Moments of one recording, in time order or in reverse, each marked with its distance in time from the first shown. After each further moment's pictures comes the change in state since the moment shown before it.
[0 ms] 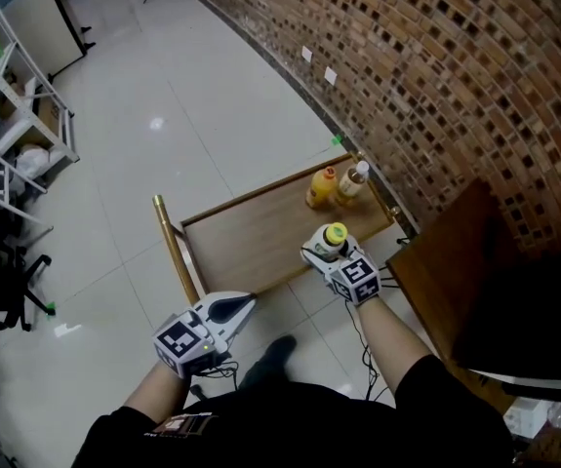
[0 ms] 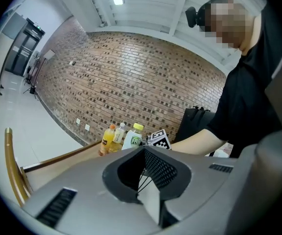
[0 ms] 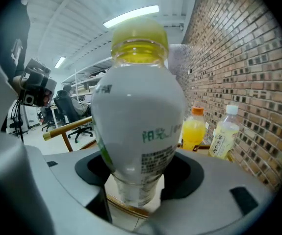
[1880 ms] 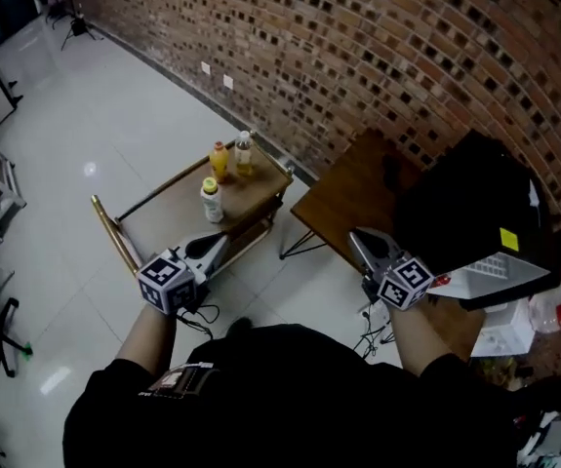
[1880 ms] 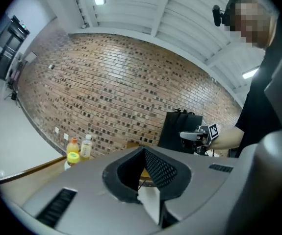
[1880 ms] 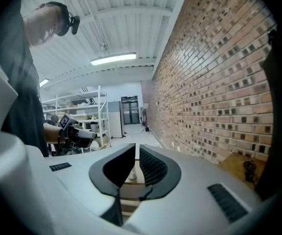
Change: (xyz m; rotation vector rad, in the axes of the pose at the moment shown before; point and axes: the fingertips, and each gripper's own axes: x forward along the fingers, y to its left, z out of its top) left arm 0.076 -0.184 0.046 0.097 -0.030 -0.136; right arm -0.475 0.031 0.054 0.138 -0.325 -0.289
